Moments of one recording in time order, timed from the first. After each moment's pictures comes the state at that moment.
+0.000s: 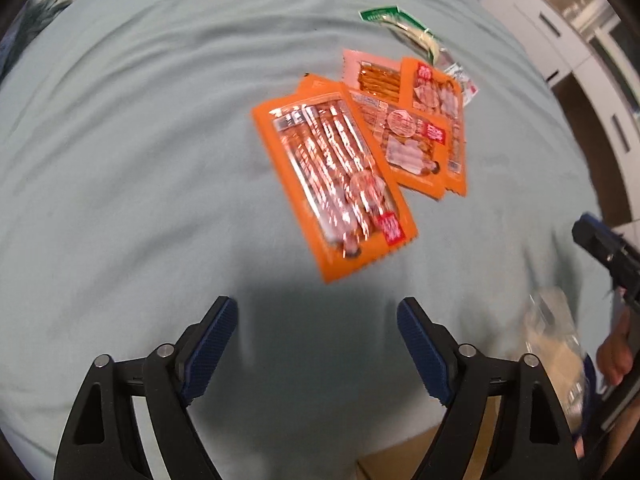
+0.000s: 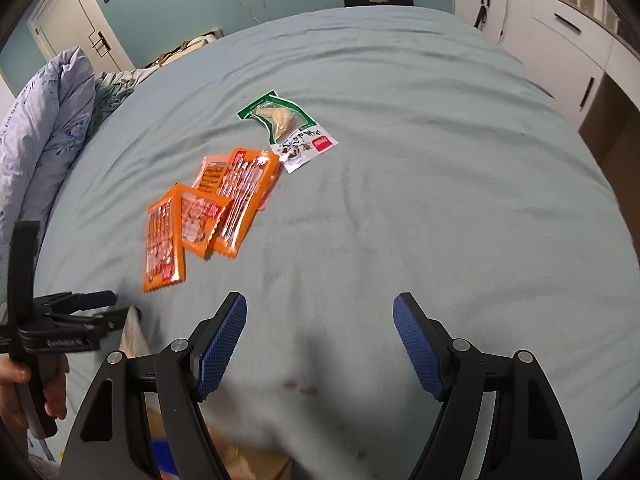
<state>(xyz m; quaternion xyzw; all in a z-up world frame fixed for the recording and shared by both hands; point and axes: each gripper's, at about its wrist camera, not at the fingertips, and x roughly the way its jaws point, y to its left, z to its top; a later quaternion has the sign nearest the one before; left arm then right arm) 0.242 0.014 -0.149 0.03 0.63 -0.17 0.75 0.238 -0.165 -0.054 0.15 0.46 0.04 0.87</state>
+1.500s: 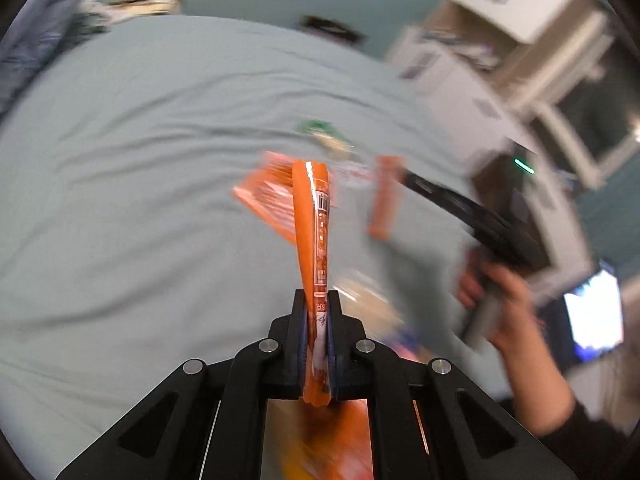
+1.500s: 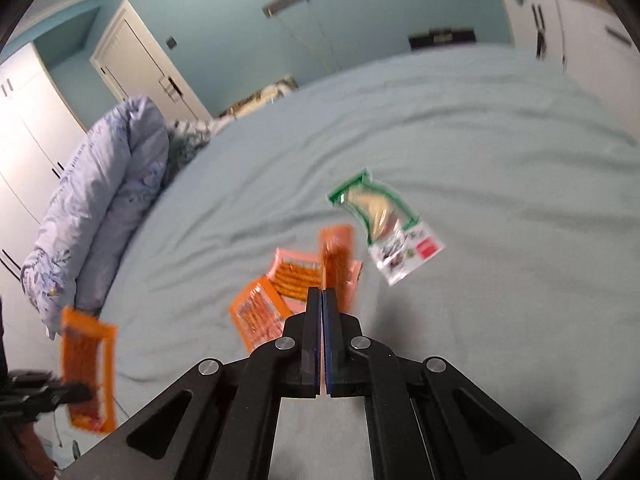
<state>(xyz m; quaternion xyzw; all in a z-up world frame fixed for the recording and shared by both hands) 0.129 0.054 0.002 -0.12 0.52 -0.26 0.81 0.273 -0.175 -0.039 0.21 0.34 0.15 0.90</state>
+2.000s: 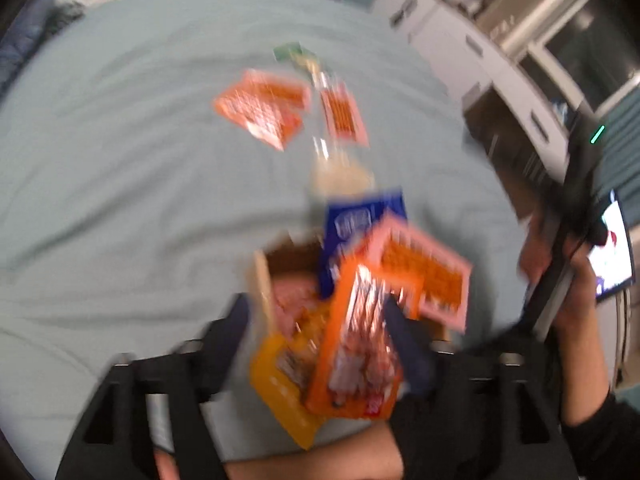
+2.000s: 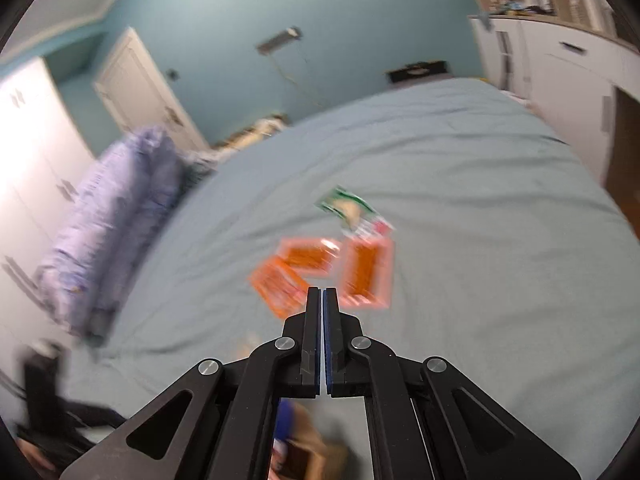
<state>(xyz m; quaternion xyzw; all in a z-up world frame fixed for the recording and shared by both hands) 0.067 0.040 -0.024 -0.05 0.56 -0.23 0.80 0.109 -0.204 -0.028 0.21 0.32 0.09 0.92</state>
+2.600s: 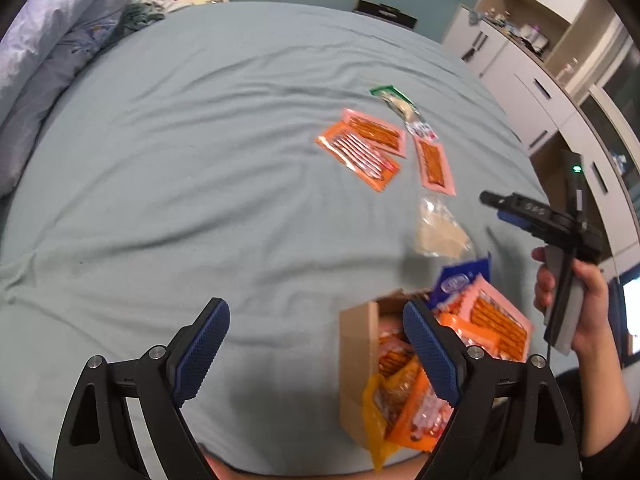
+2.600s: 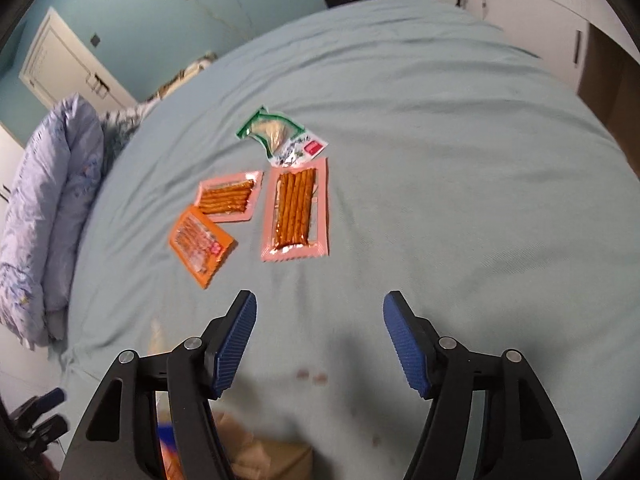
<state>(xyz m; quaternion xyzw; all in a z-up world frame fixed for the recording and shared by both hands) 0.096 0.084 -0.036 -0.05 0.55 -0.11 0.83 0.197 -0.206 -0.083 0.23 0.46 0.05 0.86</state>
